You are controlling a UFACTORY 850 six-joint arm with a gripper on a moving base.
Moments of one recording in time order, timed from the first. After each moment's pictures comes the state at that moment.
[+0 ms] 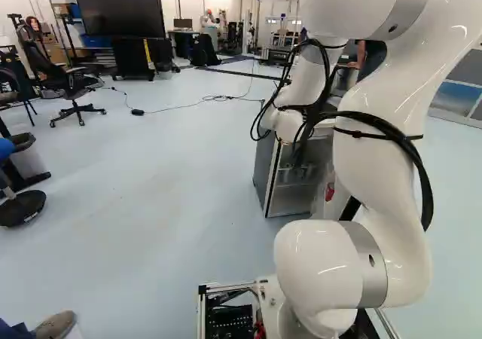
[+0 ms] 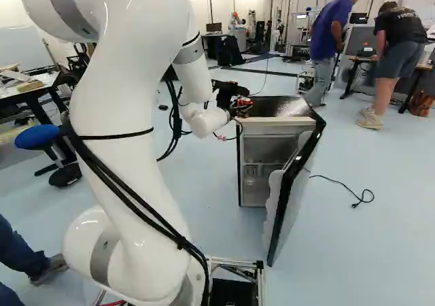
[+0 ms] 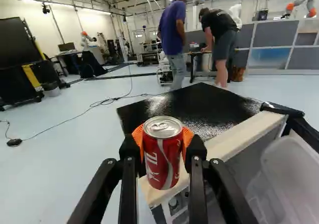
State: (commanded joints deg) arm -9.1 -20.8 -42.4 14.9 61.7 0.0
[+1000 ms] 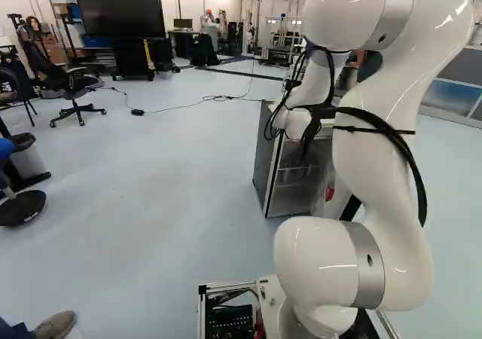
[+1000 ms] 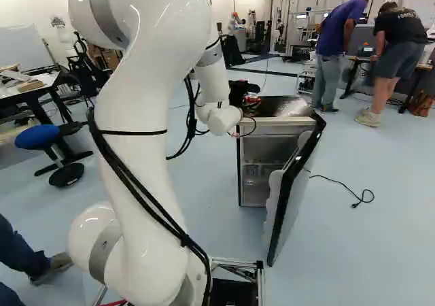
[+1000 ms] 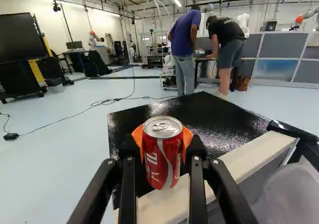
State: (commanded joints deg) arm -15.2 -27.2 -49.7 8.6 61.7 0.0
